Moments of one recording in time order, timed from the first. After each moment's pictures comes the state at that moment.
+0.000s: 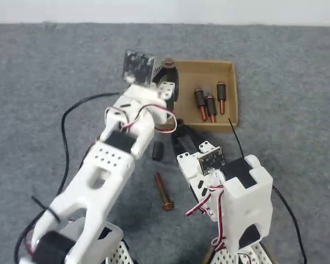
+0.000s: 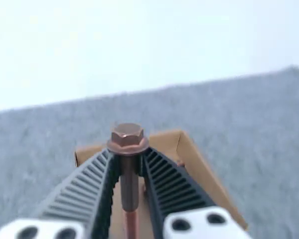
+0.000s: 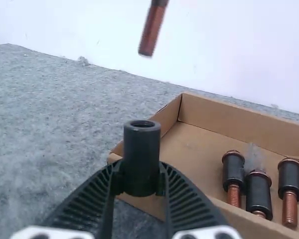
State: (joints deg) left arm 18.0 -25.7 48.3 5.3 11.7; right arm -29.6 24.2 83.6 -94.1 3.0
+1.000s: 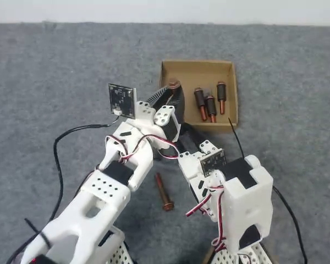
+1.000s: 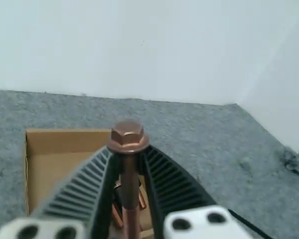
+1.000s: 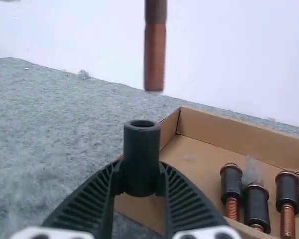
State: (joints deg) left arm 23.3 -38.7 66.9 -6.1 26.5; right arm -29.6 24.2 83.7 -97.1 3.0
